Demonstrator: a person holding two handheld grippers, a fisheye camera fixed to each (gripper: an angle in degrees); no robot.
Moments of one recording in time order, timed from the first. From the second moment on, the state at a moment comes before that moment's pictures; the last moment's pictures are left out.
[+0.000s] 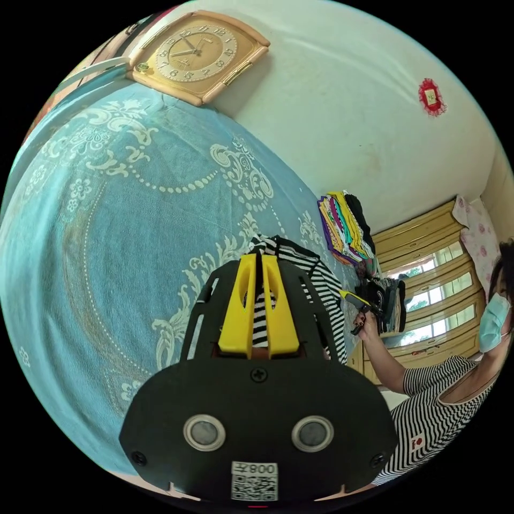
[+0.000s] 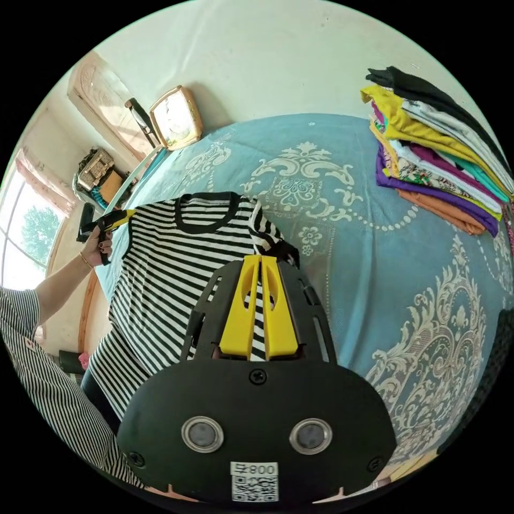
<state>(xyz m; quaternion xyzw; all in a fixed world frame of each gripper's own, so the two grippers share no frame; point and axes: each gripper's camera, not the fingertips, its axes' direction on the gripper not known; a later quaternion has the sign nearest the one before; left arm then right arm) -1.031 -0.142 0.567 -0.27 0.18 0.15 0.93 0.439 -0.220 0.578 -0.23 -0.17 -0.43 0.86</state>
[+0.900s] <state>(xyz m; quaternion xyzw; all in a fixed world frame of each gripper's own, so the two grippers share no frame) -1.010 -0.175 0.667 -0.32 0.11 0.15 0.93 0.407 -0.303 0.688 -0.32 -0.17 -0.38 0.85</state>
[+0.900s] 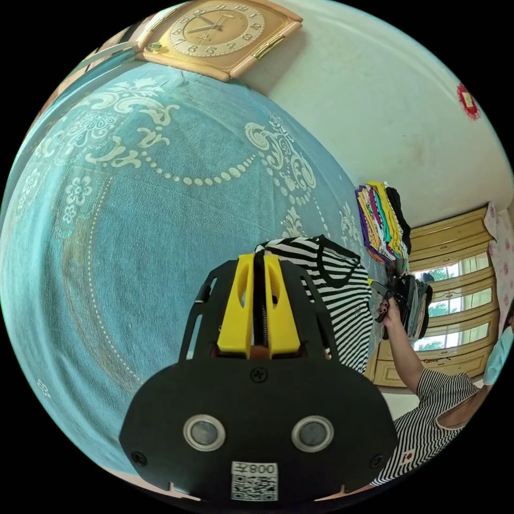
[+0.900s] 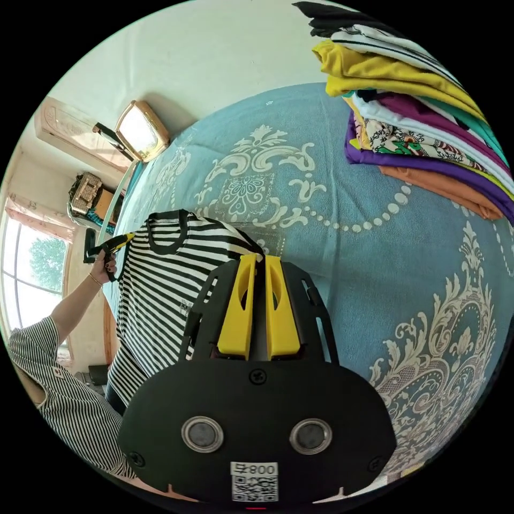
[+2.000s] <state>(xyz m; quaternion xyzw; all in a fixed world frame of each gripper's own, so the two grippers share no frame) -0.897 -0.145 0.695 -0.33 0.08 0.35 0.87 0.225 -0.221 0.700 -0.26 -0.14 -0.60 0.74</state>
